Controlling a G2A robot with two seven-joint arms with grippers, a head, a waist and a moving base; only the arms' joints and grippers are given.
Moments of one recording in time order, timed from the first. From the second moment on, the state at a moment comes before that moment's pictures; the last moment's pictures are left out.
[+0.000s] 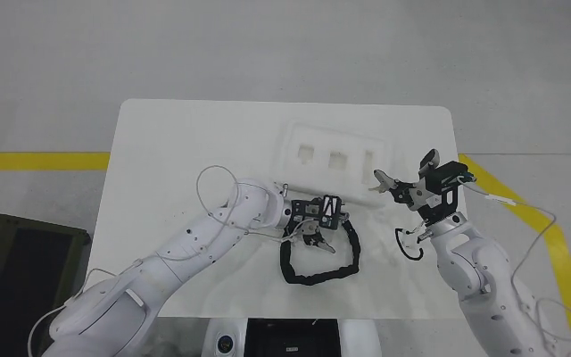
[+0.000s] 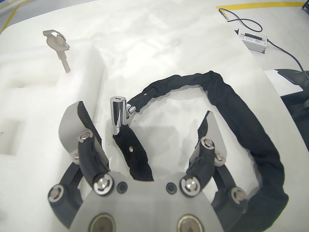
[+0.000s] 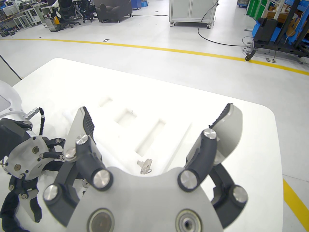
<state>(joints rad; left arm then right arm) 0.70 -1.27 -0.56 -1.22 1.51 -0.90 0.11 -1.49 -0.98 1.42 -1.86 -0.99 -0.19 -0.04</state>
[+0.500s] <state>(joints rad) 0.66 -1.31 -0.53 -1.15 1.55 -0.87 0.12 -1.49 -0.98 1.42 -1.86 -0.99 -0.19 -0.04</state>
